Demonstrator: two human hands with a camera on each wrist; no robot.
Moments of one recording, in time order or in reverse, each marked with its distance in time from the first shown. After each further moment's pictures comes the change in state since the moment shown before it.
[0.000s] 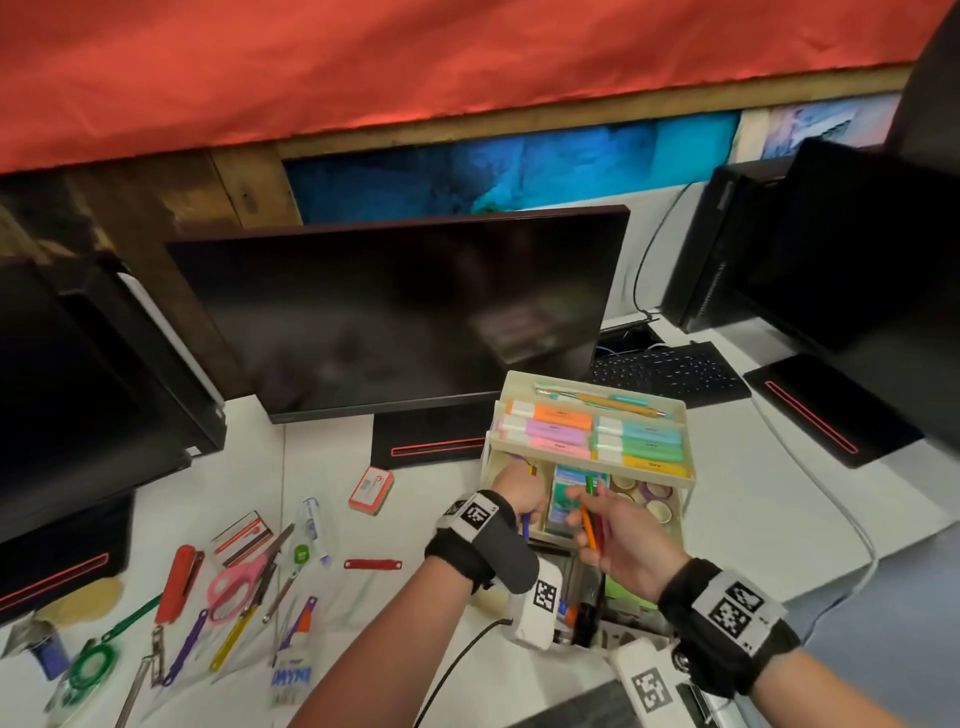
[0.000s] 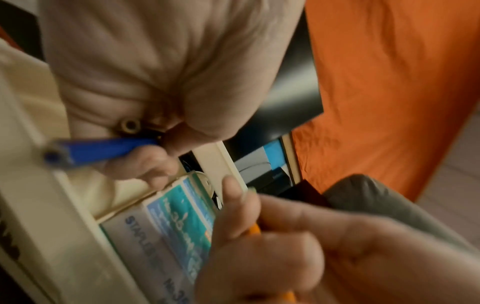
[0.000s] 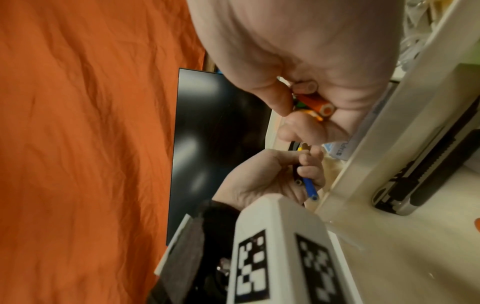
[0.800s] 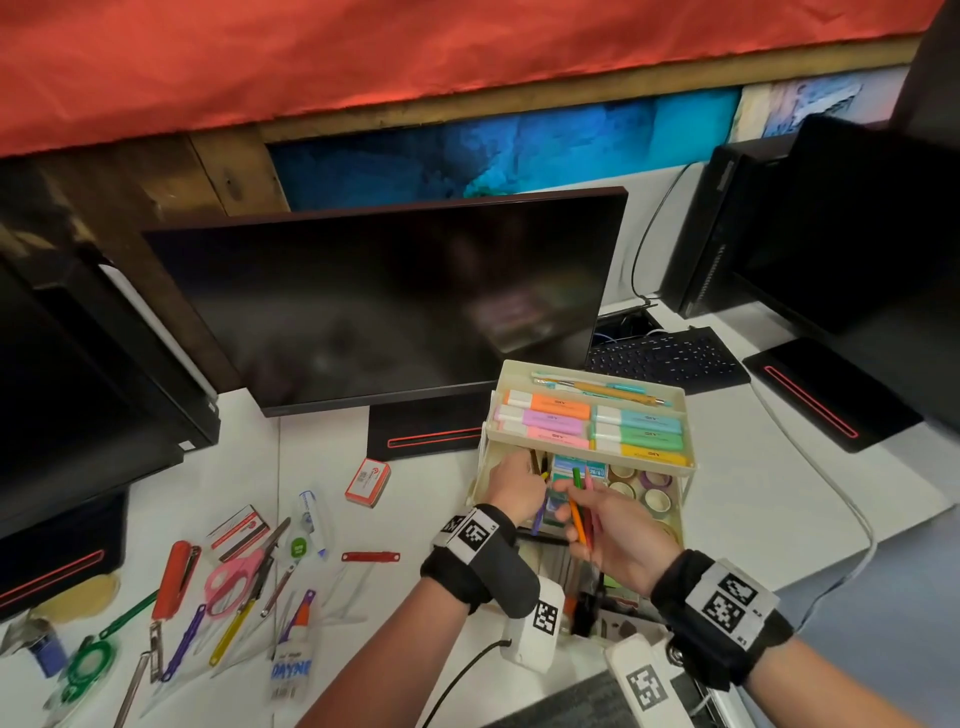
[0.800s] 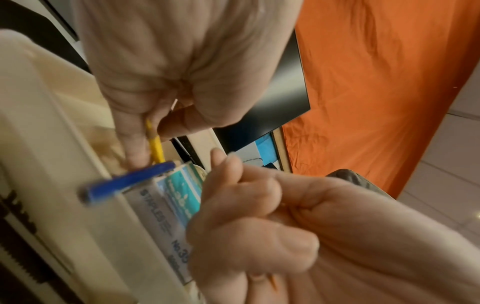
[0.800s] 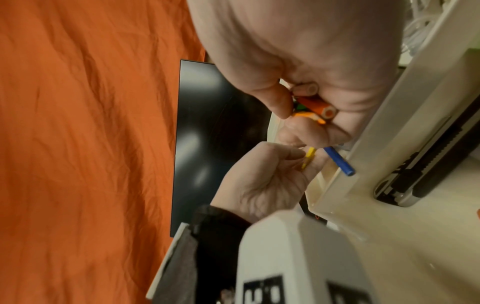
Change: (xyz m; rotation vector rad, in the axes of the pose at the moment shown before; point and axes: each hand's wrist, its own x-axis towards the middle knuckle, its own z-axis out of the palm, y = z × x) left_hand -0.004 -0.010 0.008 0.094 0.173 0.112; right_hand -0.003 0.001 0.009 -0.014 -0.031 0.021
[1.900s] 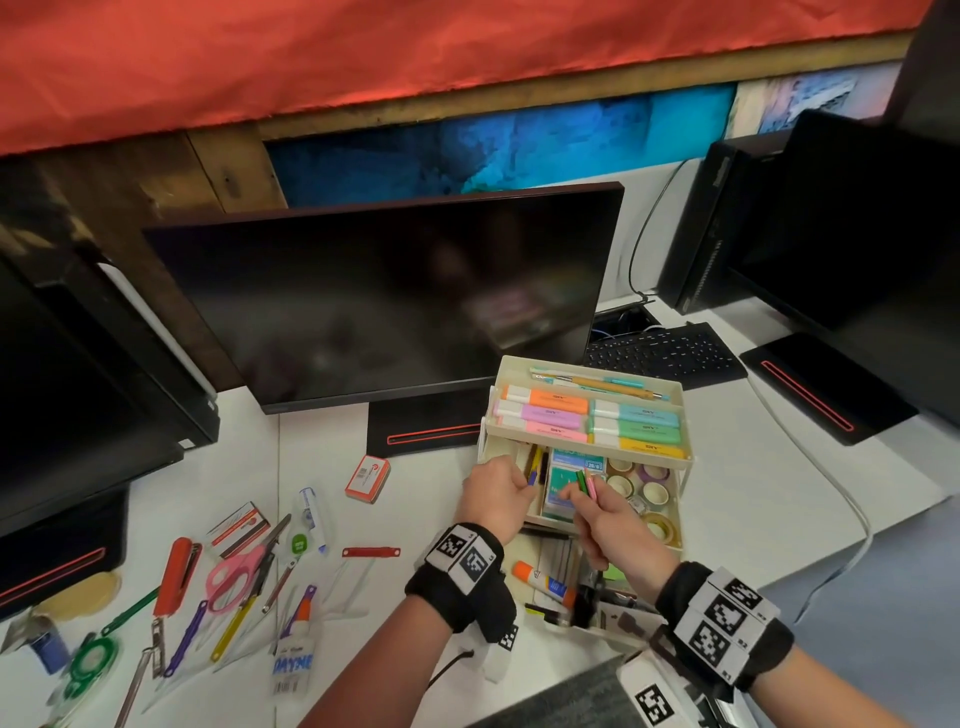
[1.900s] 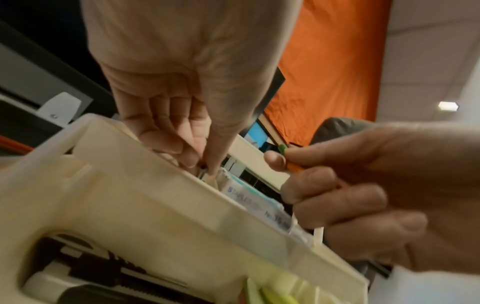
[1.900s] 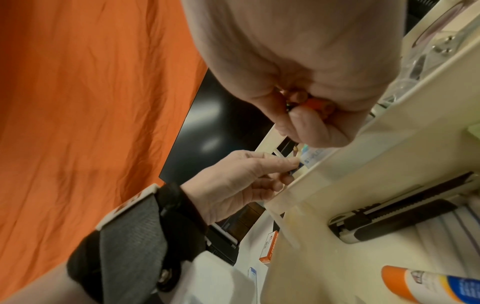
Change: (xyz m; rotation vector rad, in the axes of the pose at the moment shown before) left_hand -0.029 -0.014 -0.014 0.230 0.187 0.137; right_hand 0.000 0.018 -0.012 -0.481 0.057 -0.204
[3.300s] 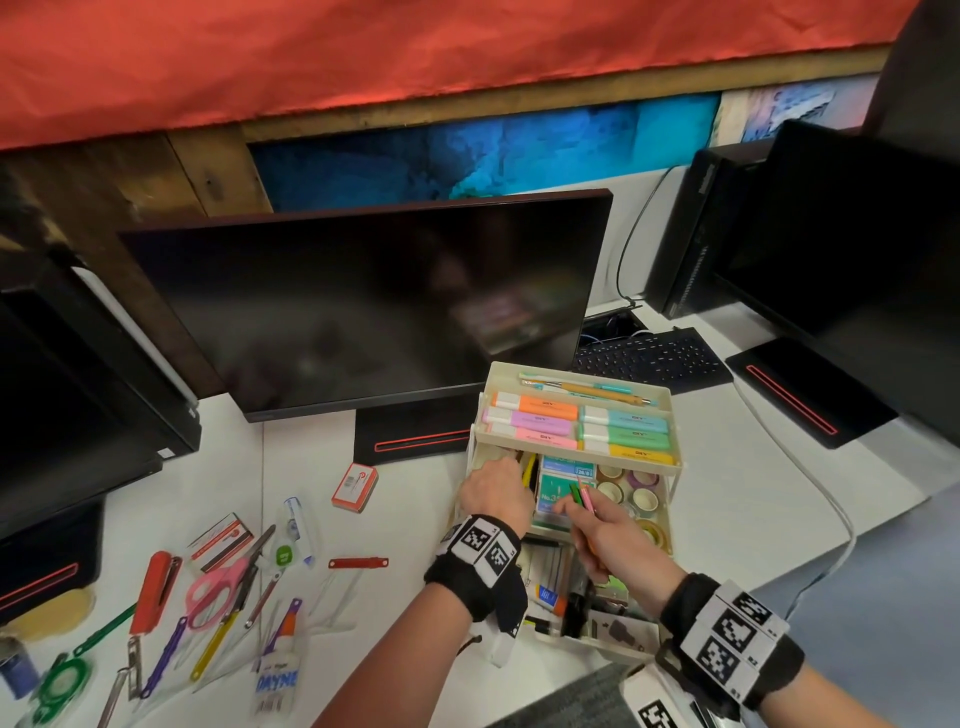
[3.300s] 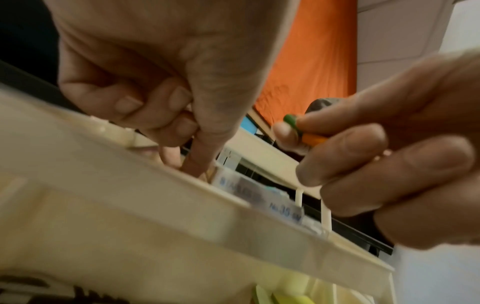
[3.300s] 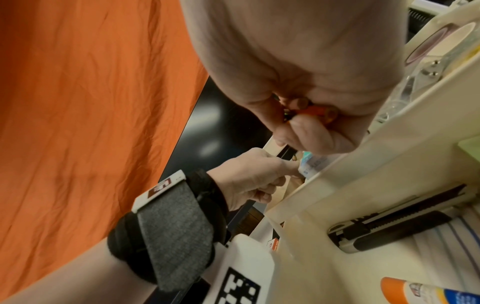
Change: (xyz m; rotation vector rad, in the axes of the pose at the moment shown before) left_hand 0.011 0.023 0.006 0.340 -0.024 0.003; right_hand -0.010 -0.007 -0.007 -0.022 -0.040 0.004
